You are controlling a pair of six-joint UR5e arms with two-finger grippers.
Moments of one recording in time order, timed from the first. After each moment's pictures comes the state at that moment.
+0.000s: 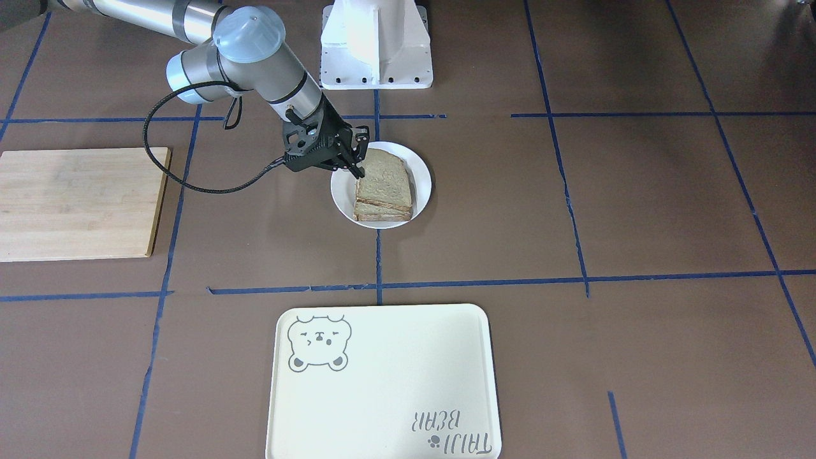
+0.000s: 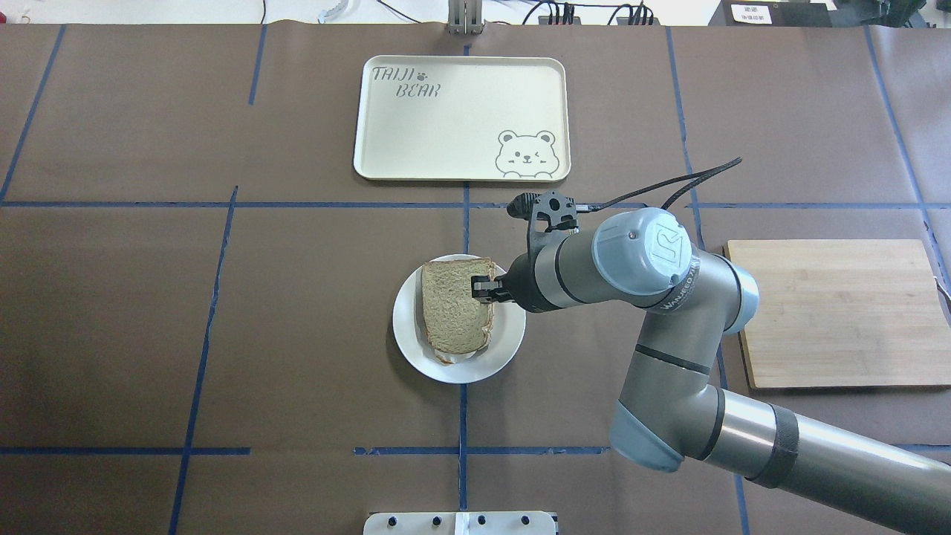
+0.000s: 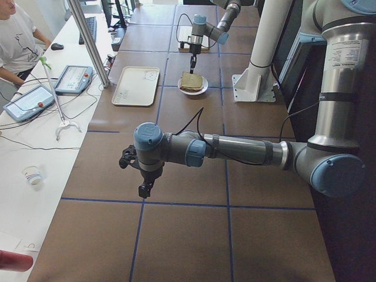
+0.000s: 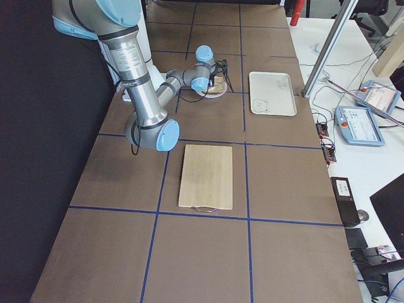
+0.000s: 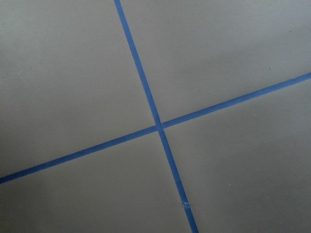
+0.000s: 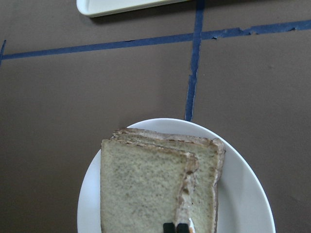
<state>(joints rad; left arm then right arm) -1.56 -1.59 -1.65 -1.63 -2.33 0.21 0.48 -1.06 1.70 -1.00 1.86 1.29</state>
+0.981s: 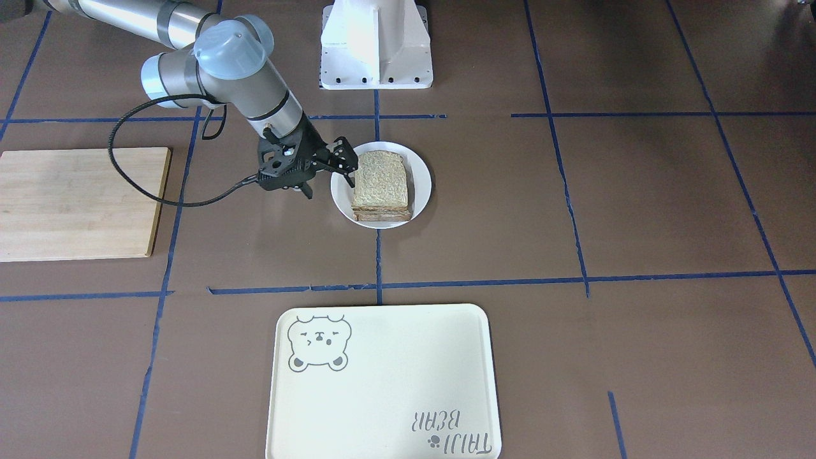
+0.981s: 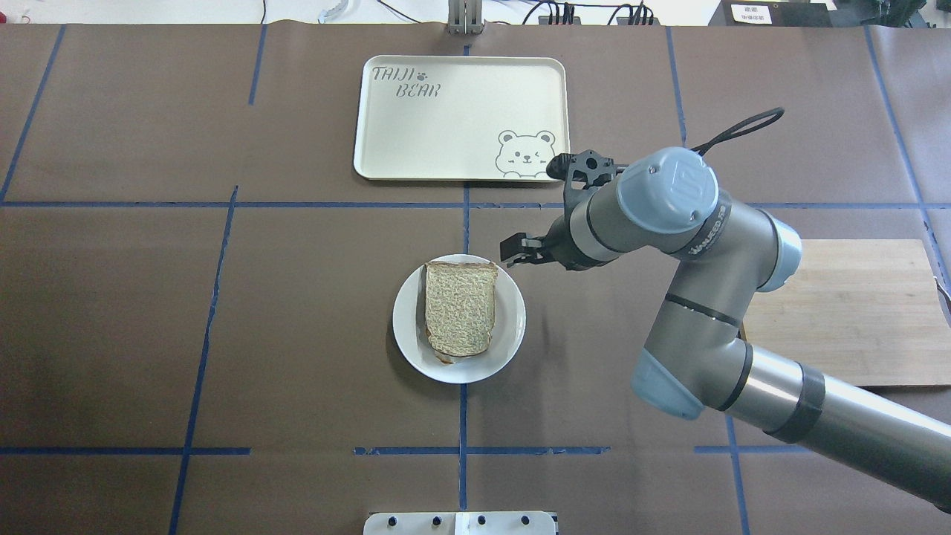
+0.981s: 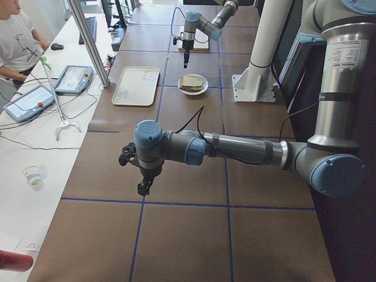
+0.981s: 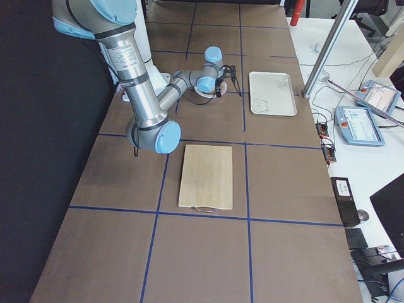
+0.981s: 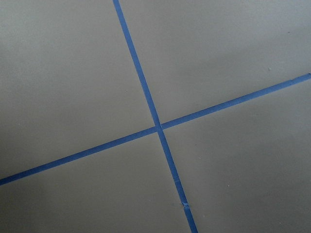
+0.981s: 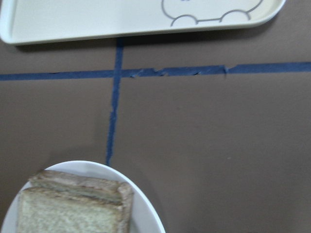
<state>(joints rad) -1.55 -1.59 -1.66 -1.66 -2.33 0.21 0.61 -1.07 1.72 -1.26 1.95 1.17</state>
